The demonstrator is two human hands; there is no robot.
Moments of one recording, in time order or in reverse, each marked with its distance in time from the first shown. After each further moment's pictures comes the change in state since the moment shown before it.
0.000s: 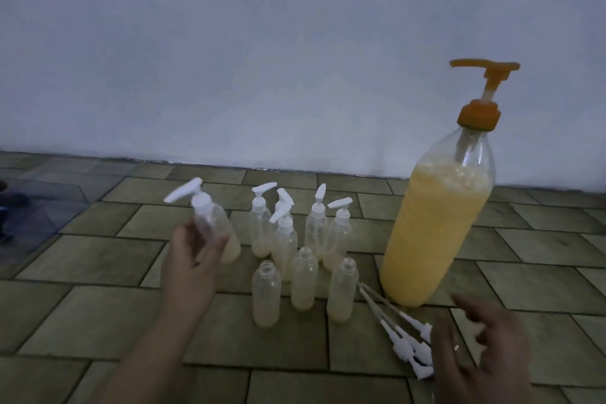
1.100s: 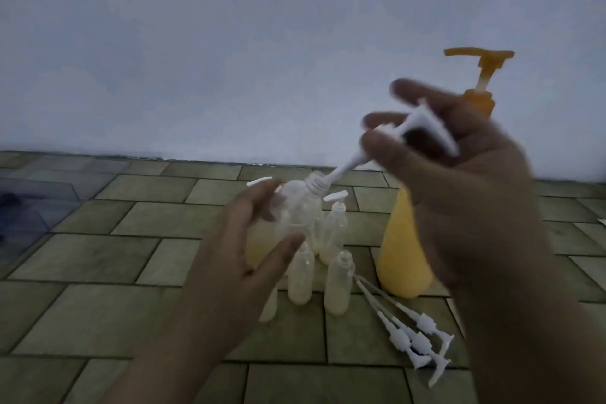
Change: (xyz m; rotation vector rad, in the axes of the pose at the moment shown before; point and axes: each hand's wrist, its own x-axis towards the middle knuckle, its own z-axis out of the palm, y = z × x) left_hand -0.051 0.103 0.008 0.157 -0.330 0.430; right_hand 0.134 -0.118 -0.009 1.047 -0.458 0.331
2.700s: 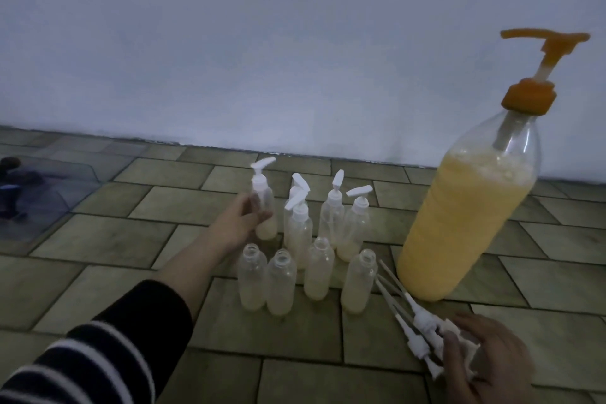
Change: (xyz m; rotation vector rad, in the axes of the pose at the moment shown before) left_hand 0.065 -0.163 0.020 -0.223 -0.179 -0.534; right_hand -0.122 0.189 -0.120 -1.149 0.323 -0.084
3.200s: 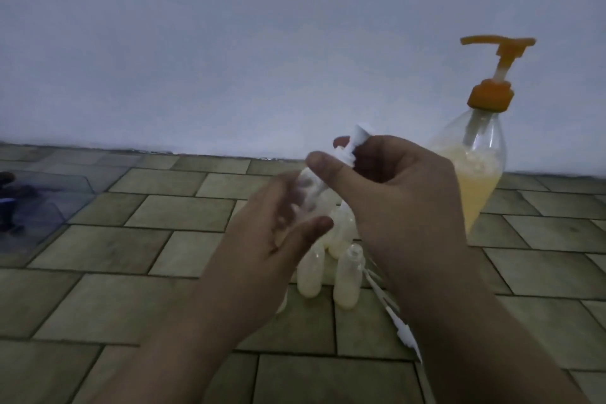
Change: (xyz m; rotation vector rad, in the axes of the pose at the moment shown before) left_hand -0.140 0.126 0.032 0.245 0.067 0.512; right_hand 0.113 -0.224 -0.057 0.772 -0.343 0.217
